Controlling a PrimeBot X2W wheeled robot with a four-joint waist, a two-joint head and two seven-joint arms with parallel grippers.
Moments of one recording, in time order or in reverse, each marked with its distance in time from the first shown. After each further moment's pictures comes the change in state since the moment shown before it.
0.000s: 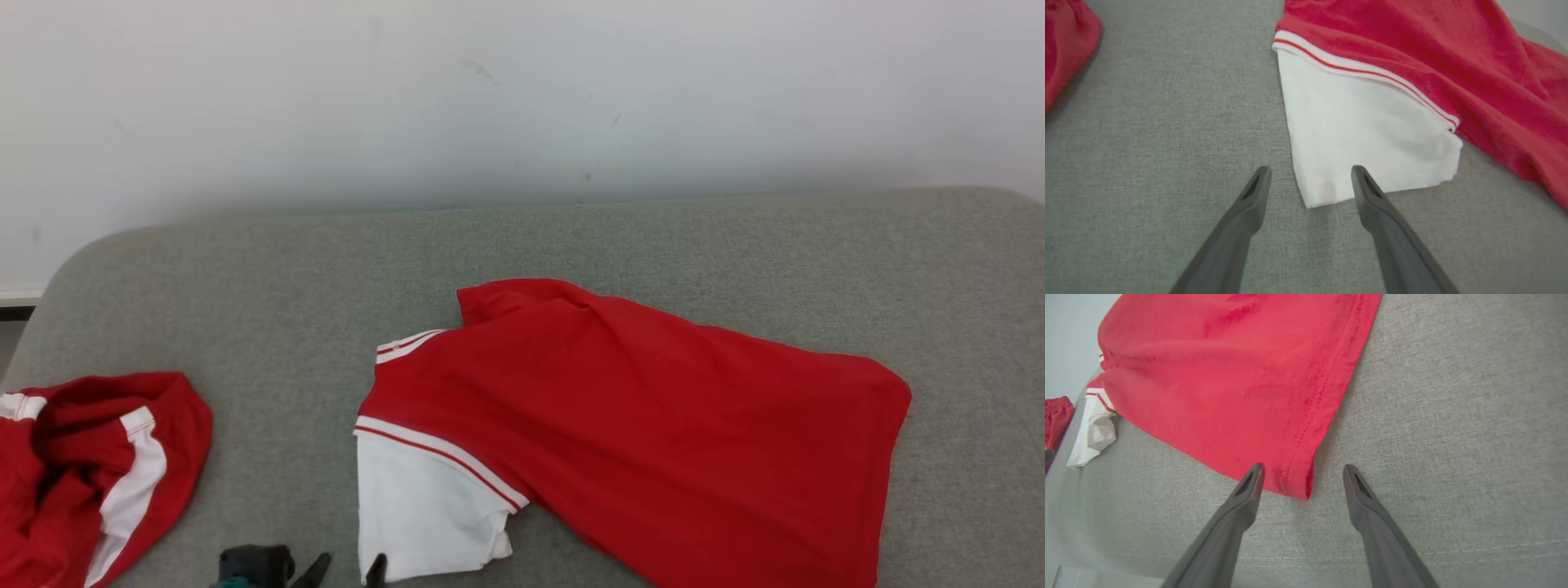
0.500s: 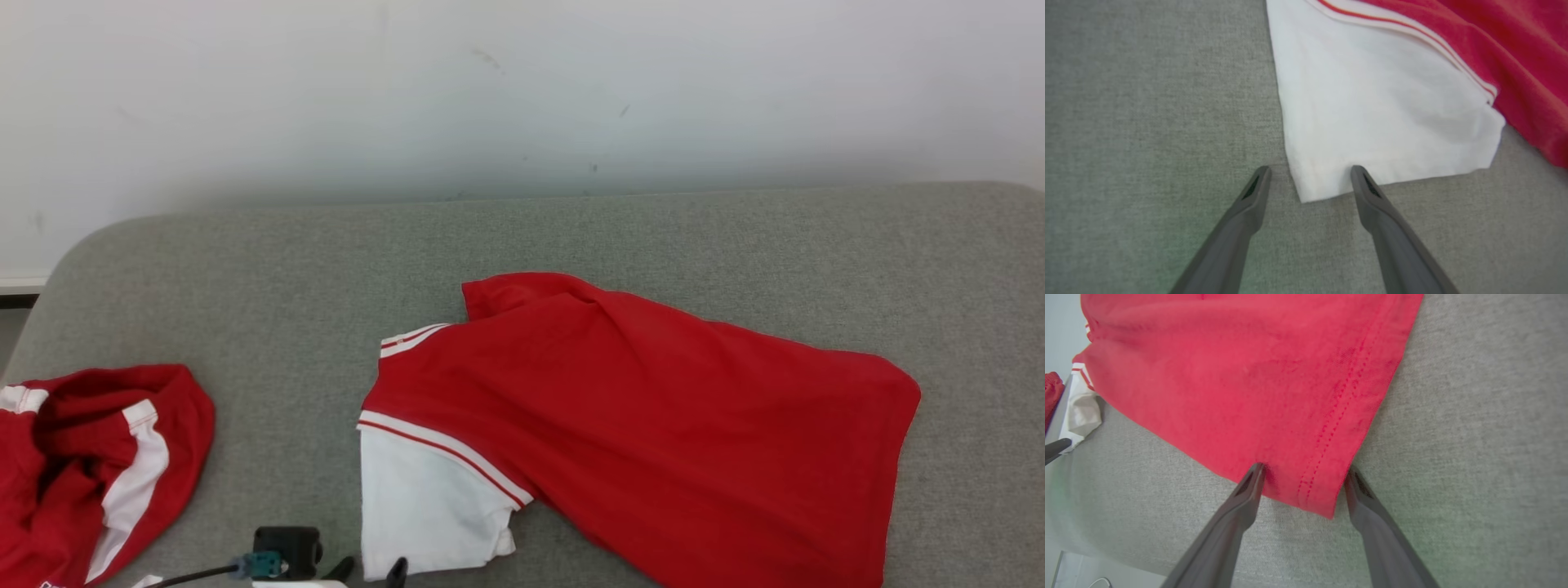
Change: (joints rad) left arm -0.105 -0.020 -0.050 0.155 -0.020 -0.021 0.104; right arm -0.125 0.014 0.099 0.144 -0.001 0.000 0.008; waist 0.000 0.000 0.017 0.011
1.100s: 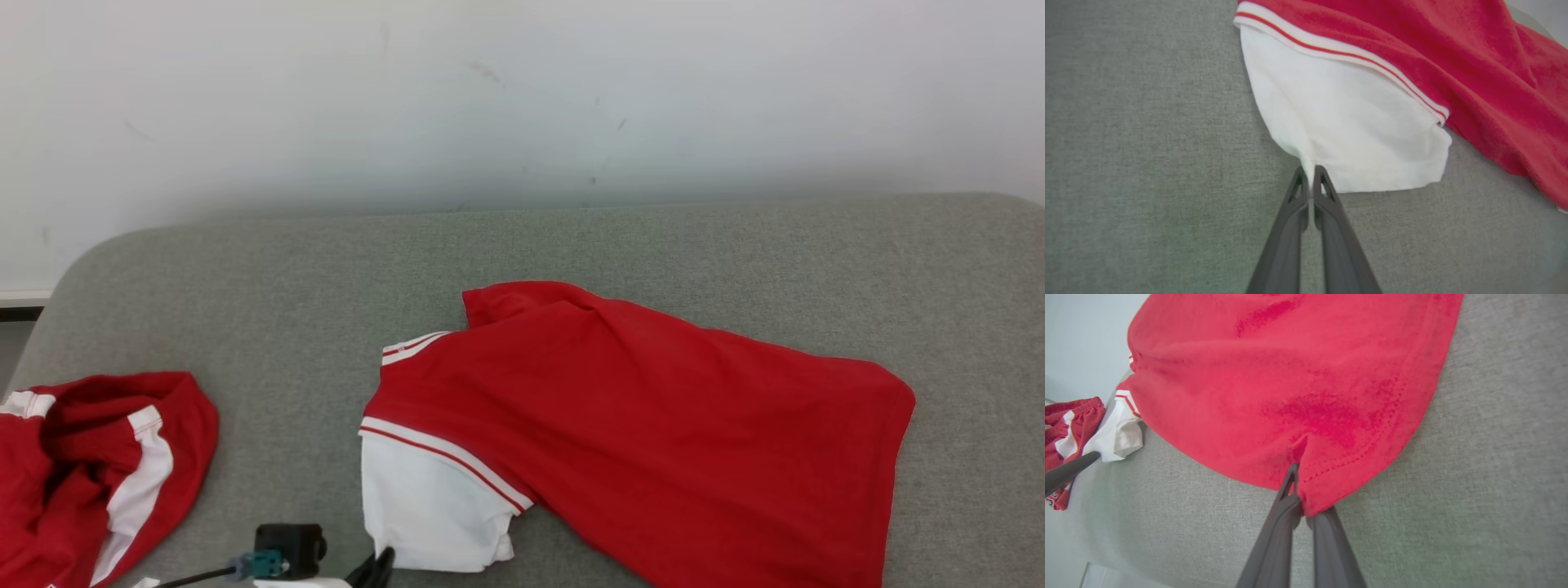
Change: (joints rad) left arm 0.002 0.001 -0.006 -0.029 -0.026 -0.026 -0.046; right arm -0.031 -0.022 0.076 -0.001 0.089 0.000 -0.082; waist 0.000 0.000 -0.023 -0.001
